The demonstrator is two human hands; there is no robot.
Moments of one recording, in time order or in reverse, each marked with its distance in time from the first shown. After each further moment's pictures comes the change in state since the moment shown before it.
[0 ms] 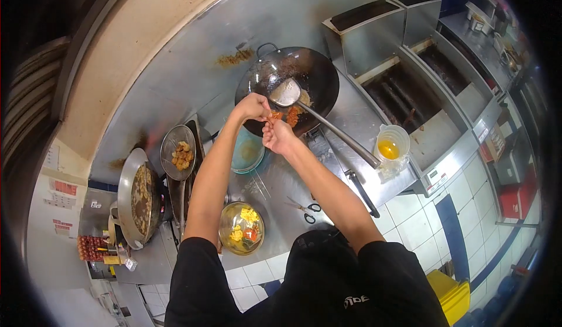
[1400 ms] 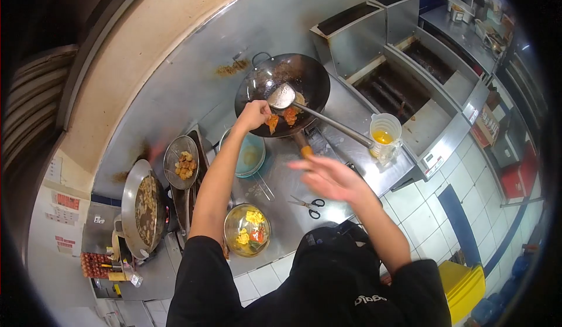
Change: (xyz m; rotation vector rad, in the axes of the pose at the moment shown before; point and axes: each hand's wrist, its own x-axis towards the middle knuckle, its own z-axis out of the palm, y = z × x) left_hand -0.031 -0.003 0.025 0.357 0.222 0.342; right_hand -0.236 0.010 -0.073 -0.085 -0.670 0.245
